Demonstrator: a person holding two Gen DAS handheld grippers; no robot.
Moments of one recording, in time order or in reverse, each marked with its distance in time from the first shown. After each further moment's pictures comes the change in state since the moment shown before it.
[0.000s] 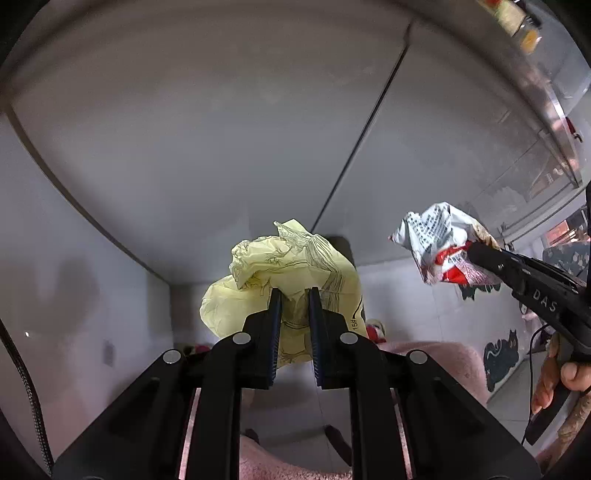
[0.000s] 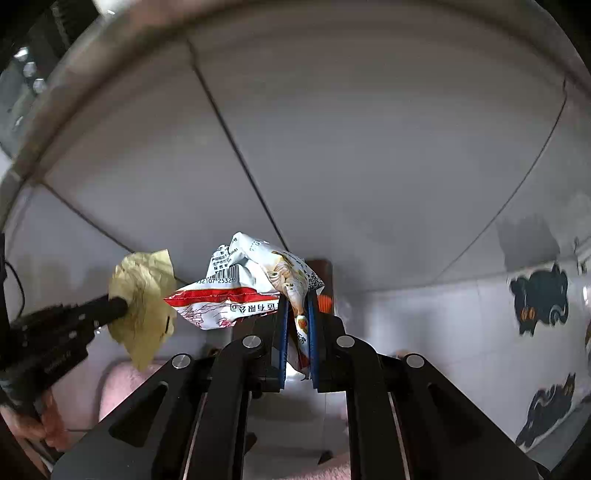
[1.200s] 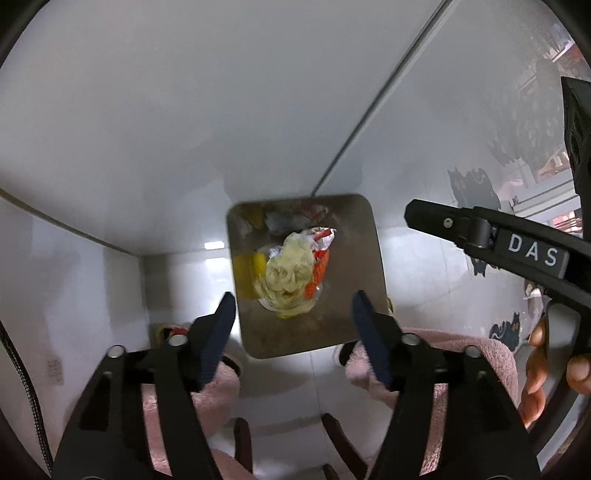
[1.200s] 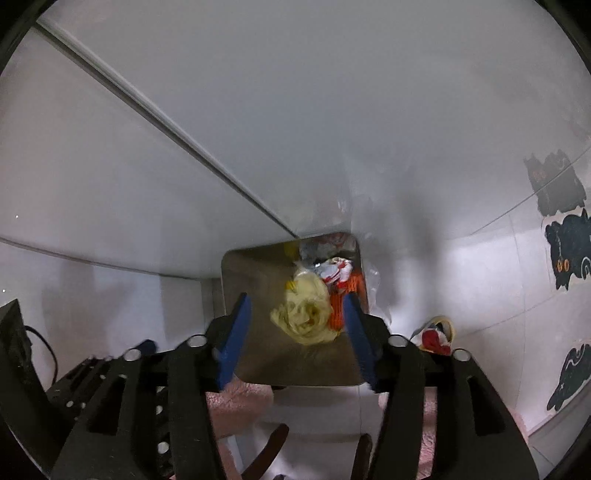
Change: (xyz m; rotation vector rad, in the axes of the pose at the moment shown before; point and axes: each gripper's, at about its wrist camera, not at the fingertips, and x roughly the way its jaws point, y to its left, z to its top) left arm 0.122 -0.005 0.010 -0.009 0.166 0.006; right arm 0.123 -0.012 0.033 0.141 0.200 0.036
